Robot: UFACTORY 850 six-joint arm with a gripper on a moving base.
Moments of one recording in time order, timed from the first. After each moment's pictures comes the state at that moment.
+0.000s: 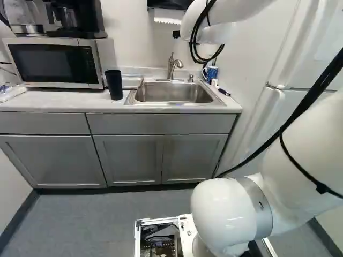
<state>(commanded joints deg) 0.0 11.3 -55.5 0.0 21.0 0.0</state>
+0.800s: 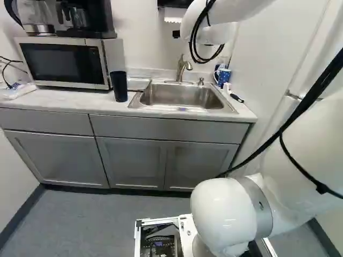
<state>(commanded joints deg) 0.0 11.3 -55.5 0.0 21.0 0.0</state>
